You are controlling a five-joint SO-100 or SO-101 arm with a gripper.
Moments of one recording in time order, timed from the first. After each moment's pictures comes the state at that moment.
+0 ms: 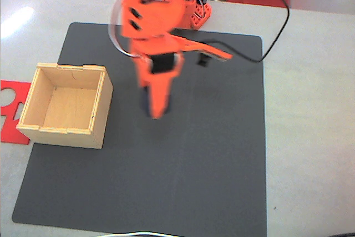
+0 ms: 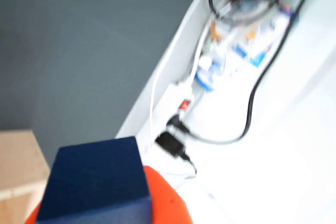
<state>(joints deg) 5.6 98.2 82.3 72.5 -37.6</state>
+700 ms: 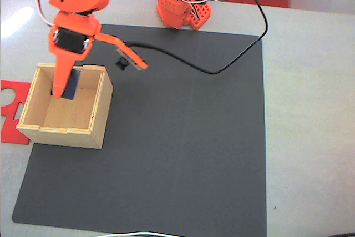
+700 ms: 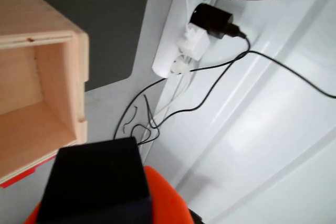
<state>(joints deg) 28.5 93.4 79.5 63.7 -37.7</state>
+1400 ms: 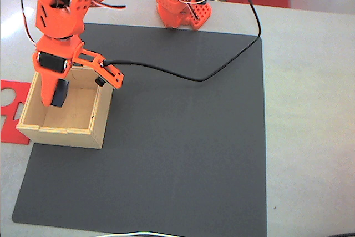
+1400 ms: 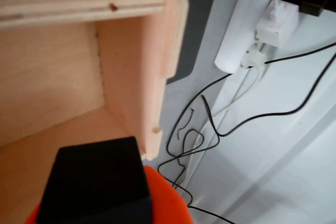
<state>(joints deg) 34.4 80.9 79.5 60.4 -37.6</state>
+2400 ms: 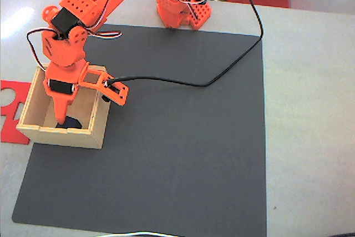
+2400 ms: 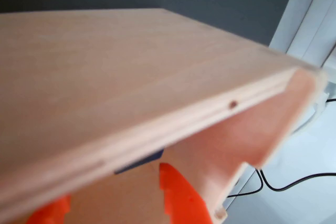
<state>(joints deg) 33.2 69.8 79.1 58.3 -37.6</state>
